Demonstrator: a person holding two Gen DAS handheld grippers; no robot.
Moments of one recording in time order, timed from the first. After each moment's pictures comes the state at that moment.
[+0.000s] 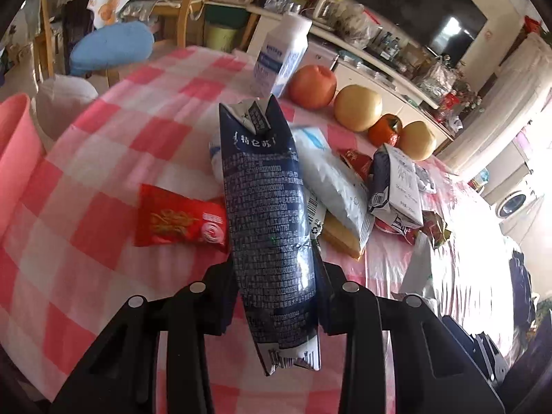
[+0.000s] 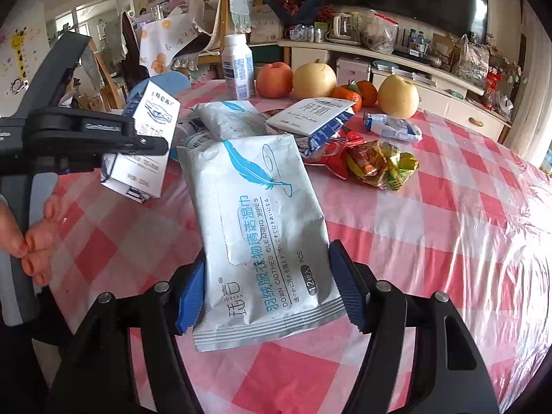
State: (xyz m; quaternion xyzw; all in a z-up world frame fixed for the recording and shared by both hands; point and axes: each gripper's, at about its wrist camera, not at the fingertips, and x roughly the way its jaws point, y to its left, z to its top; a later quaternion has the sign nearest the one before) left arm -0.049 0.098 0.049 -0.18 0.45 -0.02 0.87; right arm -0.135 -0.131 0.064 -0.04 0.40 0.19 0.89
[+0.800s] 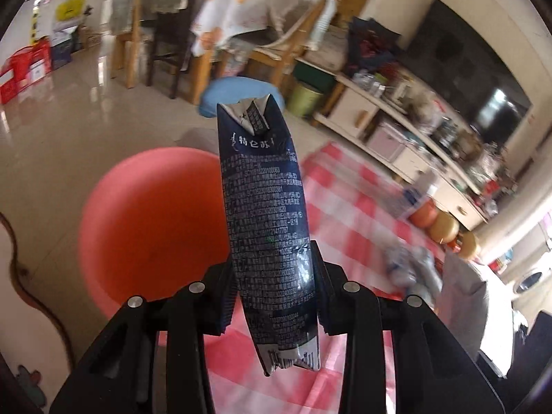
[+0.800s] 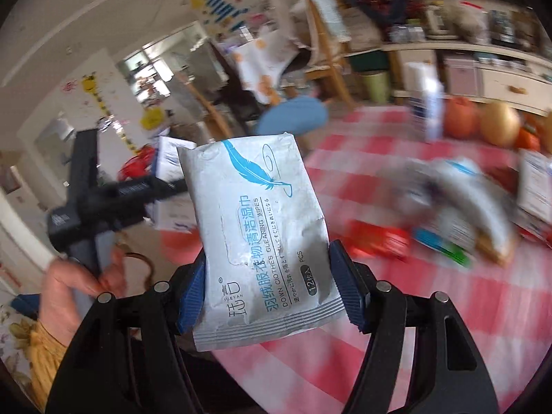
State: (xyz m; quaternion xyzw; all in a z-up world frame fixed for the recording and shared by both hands) left arm -0.123 0.363 0.122 -0.24 0.38 0.12 0.89; right arm -0.118 0.079 0.143 0.09 0.39 0.40 0.82
